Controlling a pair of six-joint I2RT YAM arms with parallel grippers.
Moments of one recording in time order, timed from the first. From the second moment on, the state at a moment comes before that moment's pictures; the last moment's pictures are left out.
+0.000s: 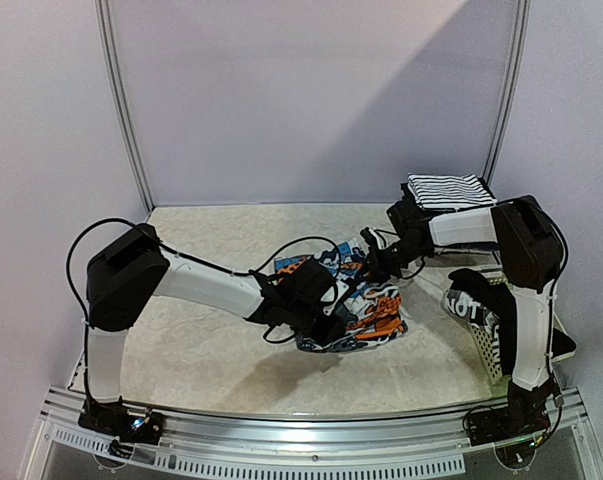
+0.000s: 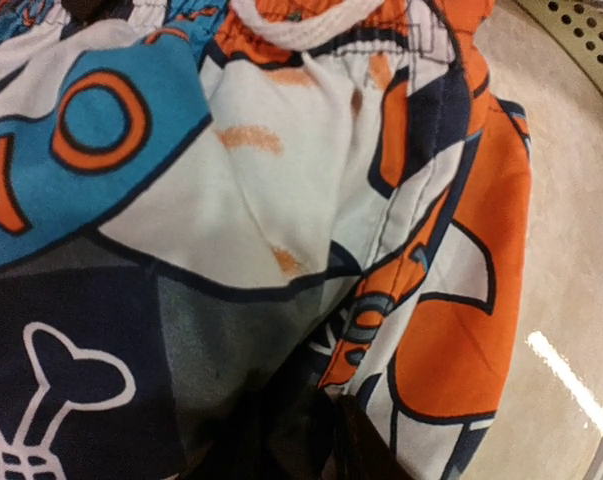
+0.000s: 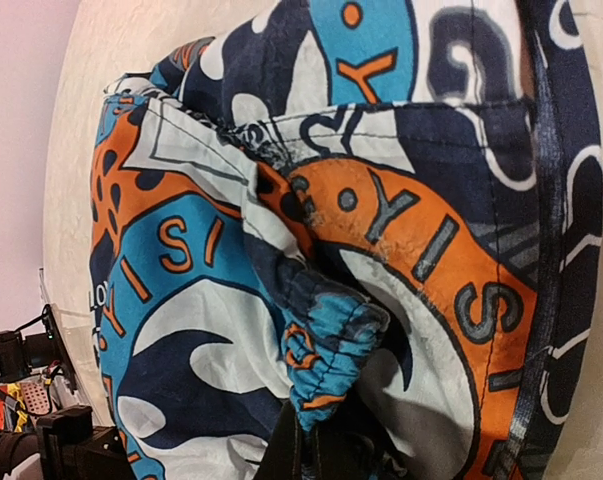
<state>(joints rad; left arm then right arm) -1.04 2.10 1.28 -0.06 0.08 -0.26 0.44 2.13 1.43 -0.37 -0.62 0.34</state>
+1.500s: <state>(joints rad) -1.05 1.78 1.27 -0.21 -0.04 -0.19 0.49 1.92 1.49 -0.42 -0.27 0.31</state>
